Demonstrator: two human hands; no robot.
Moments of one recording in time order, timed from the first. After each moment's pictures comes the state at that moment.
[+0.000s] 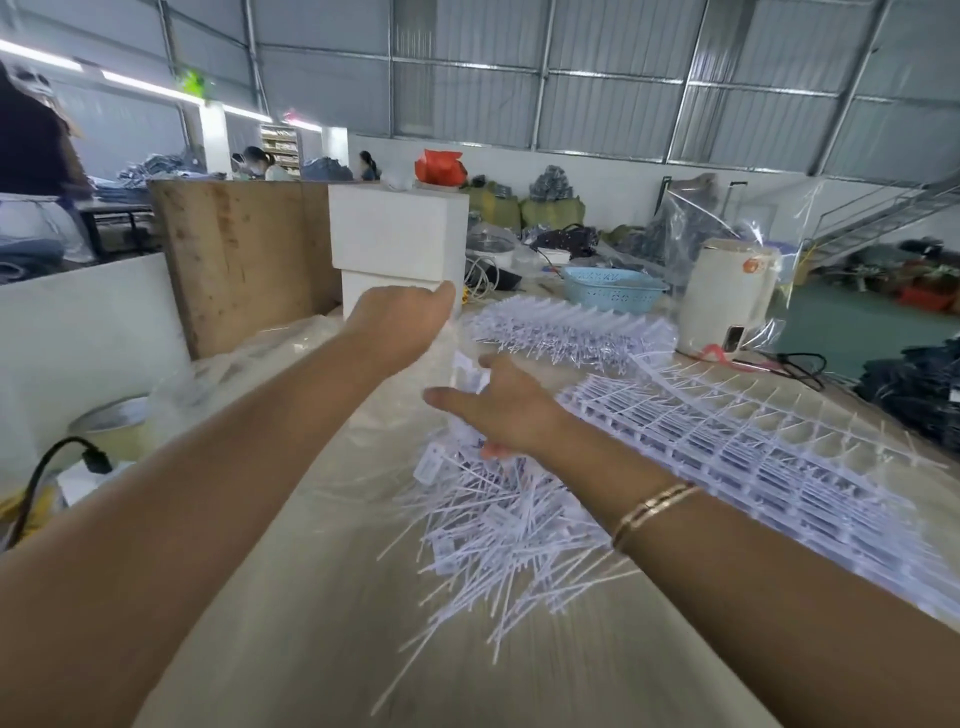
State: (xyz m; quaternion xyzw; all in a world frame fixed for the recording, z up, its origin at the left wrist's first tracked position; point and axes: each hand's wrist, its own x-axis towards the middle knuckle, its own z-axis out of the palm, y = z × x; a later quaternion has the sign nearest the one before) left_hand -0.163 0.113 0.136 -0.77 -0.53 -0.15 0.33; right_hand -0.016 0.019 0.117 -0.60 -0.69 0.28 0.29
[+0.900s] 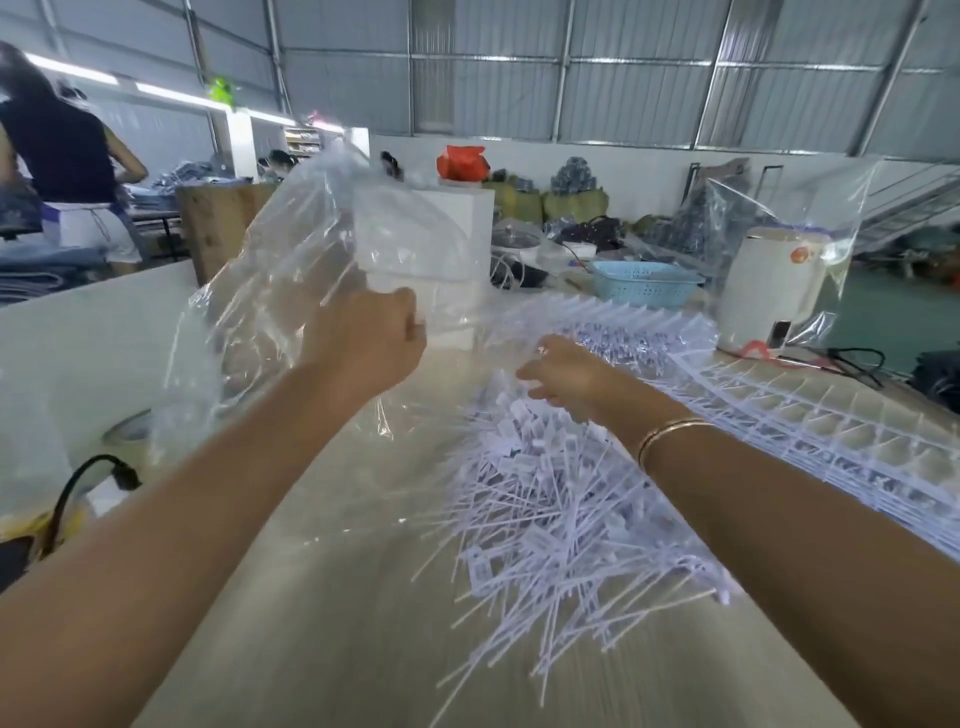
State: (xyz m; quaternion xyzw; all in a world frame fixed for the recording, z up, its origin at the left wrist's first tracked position) left_hand -0.199 0.077 0.138 -0.70 -0.63 -0.27 0.19; right_hand 0.012 0.090 0.120 -0.55 -0.62 0.45 0.35
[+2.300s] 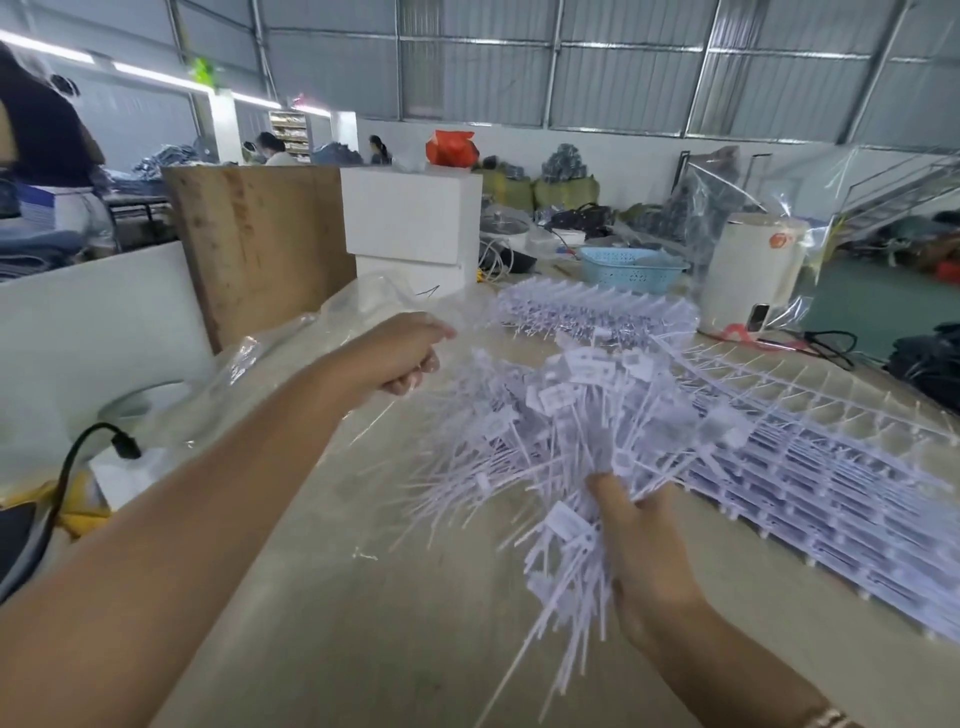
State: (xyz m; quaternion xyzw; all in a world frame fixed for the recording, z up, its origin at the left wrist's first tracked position) left_hand -0.176 0.064 0.124 -0.63 -0.57 -0.35 -0.39; right_hand 0.026 -0.069 0.036 -0.61 -0.37 0.42 0.56
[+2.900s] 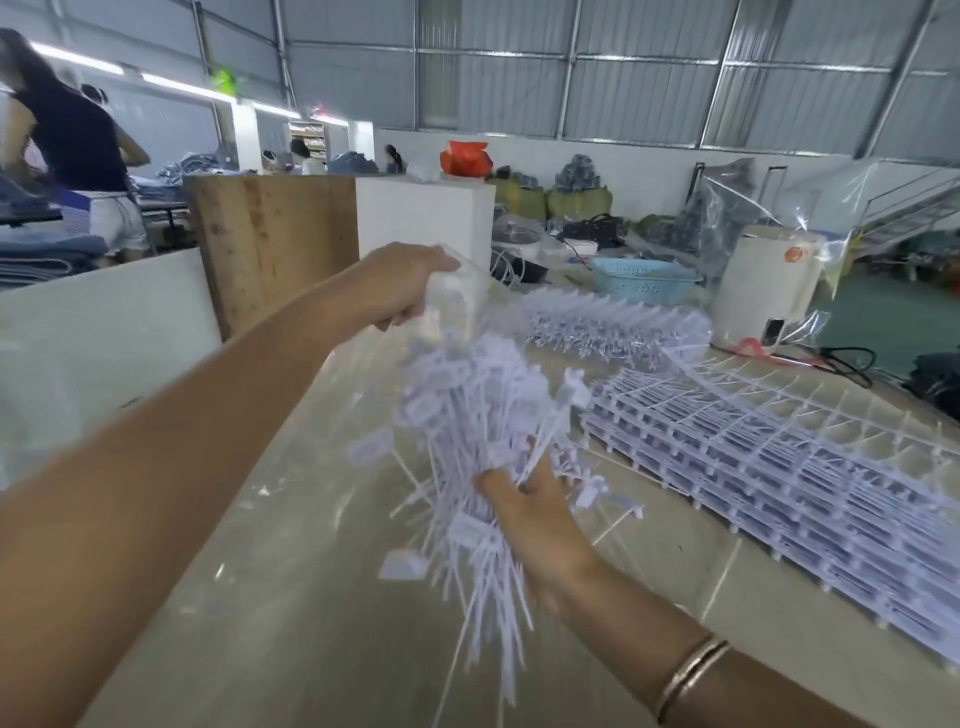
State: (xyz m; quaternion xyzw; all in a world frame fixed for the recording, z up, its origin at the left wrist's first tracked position) left_hand -0.186 0.072 0.184 -0.69 -0.57 -0.38 -0.25; right_hand -0.026 -0.037 0.039 -0.49 -0.53 0.50 0.47
